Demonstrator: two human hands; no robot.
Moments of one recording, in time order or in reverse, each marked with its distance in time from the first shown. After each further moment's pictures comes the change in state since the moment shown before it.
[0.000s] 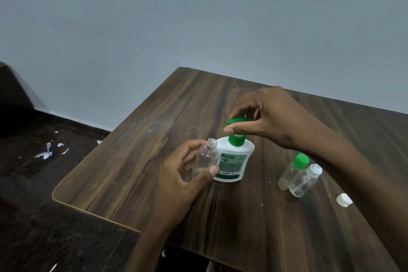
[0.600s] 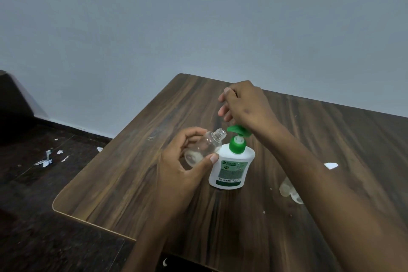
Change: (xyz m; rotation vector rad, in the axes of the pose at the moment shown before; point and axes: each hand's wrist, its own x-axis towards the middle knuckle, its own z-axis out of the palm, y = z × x) left_hand 0.029 0.012 -0.001 0.198 0.134 0.099; right_hand 0.059 0.001 0.039 0.257 0.293 0.465
